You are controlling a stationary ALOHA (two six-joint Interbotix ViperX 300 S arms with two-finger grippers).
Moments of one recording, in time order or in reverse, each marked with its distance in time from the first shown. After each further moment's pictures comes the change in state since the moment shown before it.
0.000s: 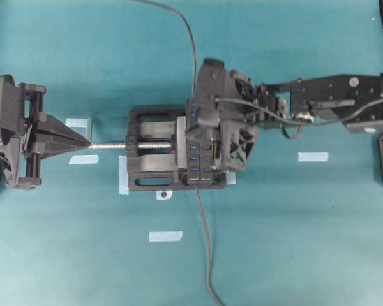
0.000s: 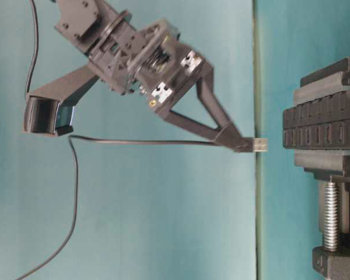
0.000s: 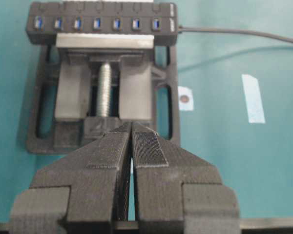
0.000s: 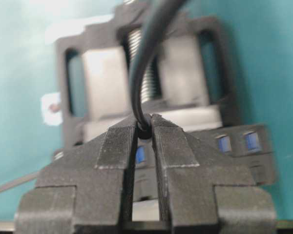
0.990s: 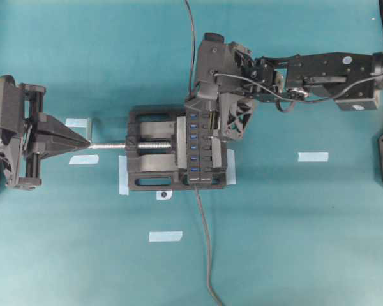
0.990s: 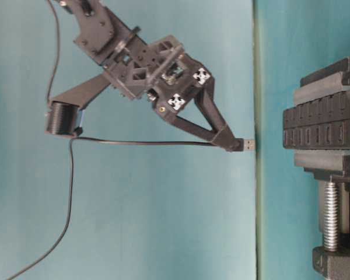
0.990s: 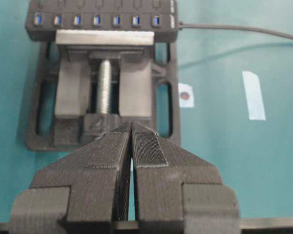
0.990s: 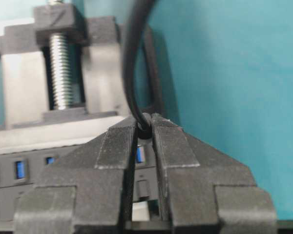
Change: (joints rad) left arm 0.000 0.002 0.000 0.000 0.009 0.003; right arm -0.121 0.023 -0.011 -0.031 -0.031 -0.112
